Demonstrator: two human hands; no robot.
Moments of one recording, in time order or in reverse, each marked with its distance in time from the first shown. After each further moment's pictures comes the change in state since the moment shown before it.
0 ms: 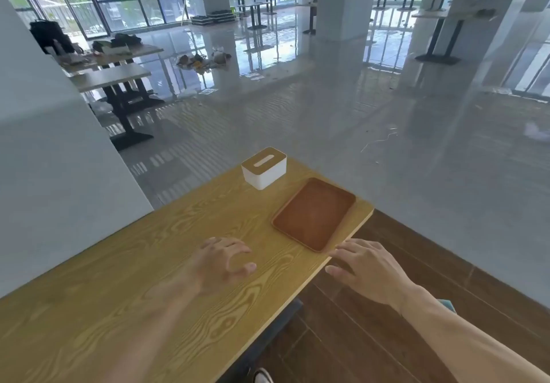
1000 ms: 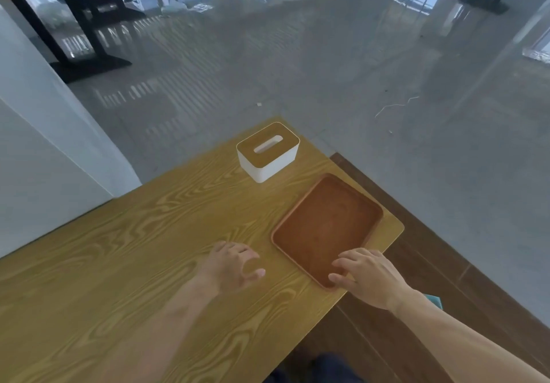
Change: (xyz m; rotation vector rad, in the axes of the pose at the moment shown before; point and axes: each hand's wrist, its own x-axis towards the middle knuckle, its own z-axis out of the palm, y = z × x) left_hand 0.178 -0.090 0.088 -0.063 -0.305 -0.134; right_hand 0.196 0.079 0.066 -0.043 -0.393 0.024
